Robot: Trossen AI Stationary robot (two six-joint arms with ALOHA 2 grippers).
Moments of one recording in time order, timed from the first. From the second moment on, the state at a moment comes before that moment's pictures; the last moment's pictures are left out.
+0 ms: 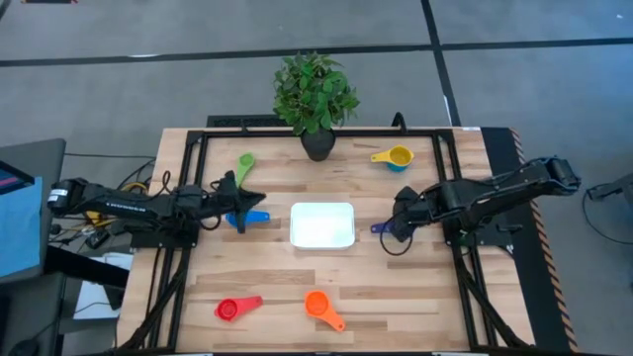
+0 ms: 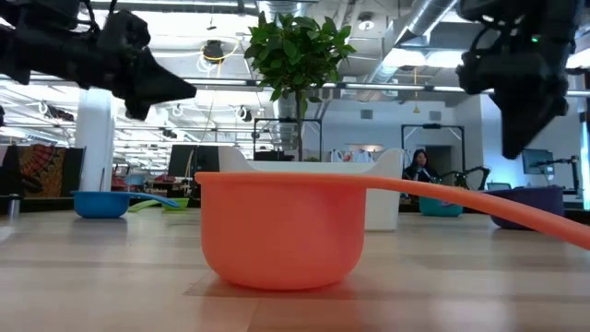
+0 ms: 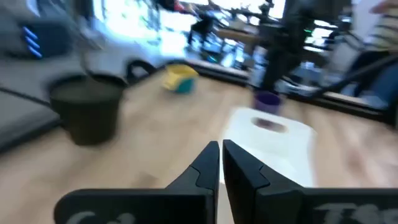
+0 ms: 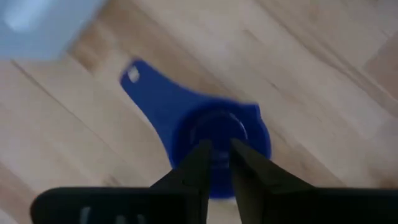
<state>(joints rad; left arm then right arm) -0.02 0.67 0.14 0.52 -0.33 -0.19 0.15 1.11 0.75 -0.96 0.18 0.98</state>
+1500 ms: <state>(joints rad) -0.15 0.67 0.14 0.42 -0.76 -0.13 -0.49 1.17 0.90 -1.04 0.16 0.23</state>
